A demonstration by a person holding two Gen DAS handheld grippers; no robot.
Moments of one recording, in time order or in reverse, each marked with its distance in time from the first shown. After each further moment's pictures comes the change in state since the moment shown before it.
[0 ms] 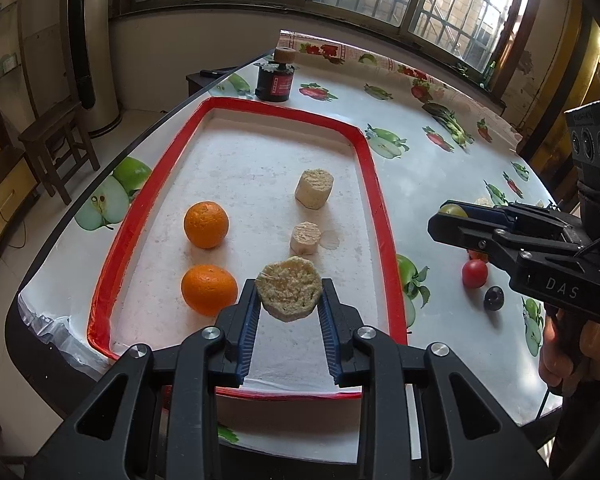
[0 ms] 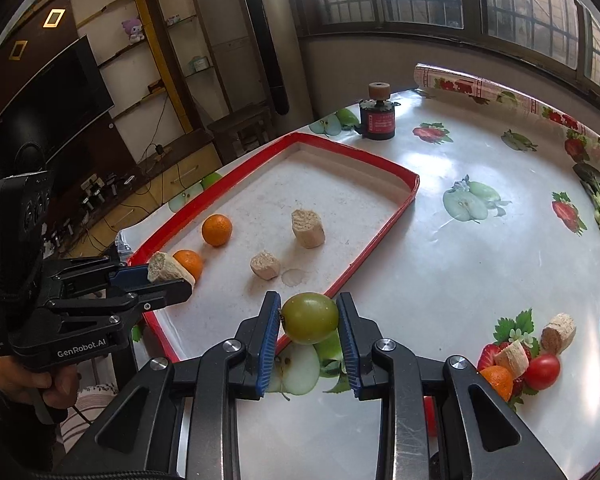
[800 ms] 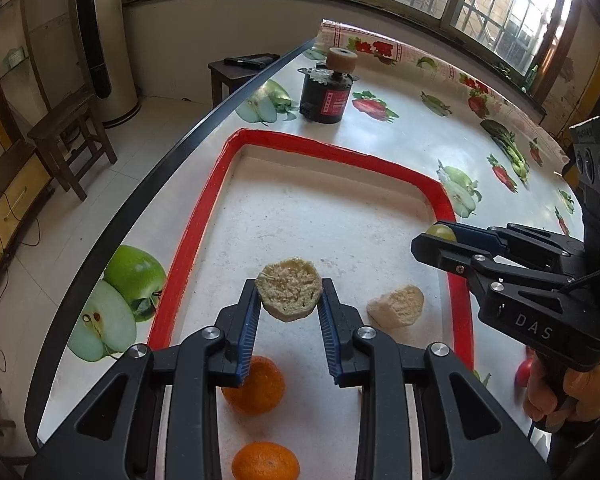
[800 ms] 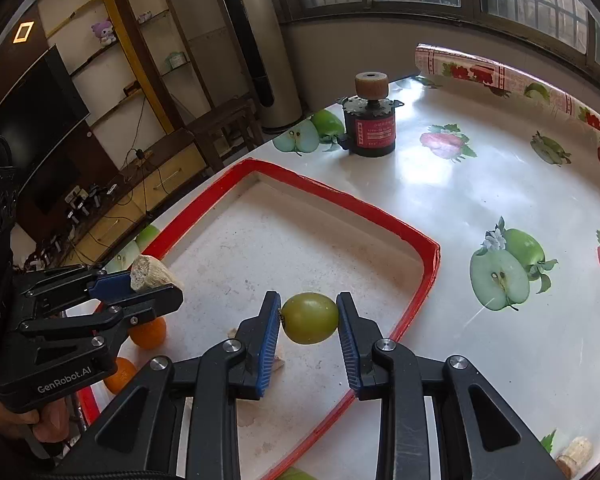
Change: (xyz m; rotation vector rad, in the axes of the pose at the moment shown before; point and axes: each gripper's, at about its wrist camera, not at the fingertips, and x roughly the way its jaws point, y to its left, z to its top) left arm 0.075 0.039 0.090 -0.041 0.075 0.097; right arm 0.105 -0.038 0.084 0.056 0.061 -0.011
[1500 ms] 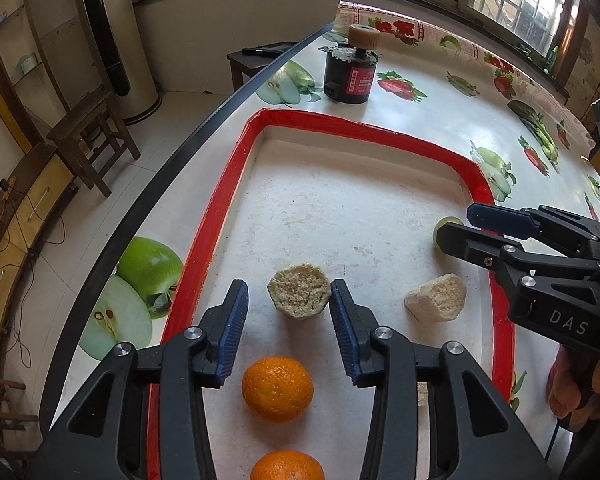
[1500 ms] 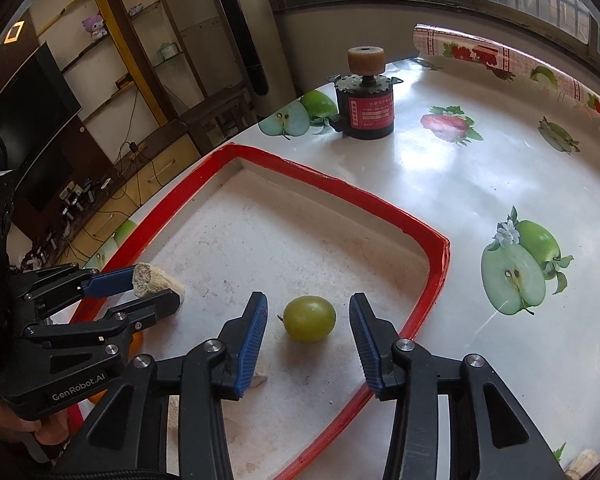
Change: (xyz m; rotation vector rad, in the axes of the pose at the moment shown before) left arm 0.008 -0.002 -0.006 0.024 0.030 0.110; right arm 0.021 -0.007 0.002 0.013 0.032 -0.008
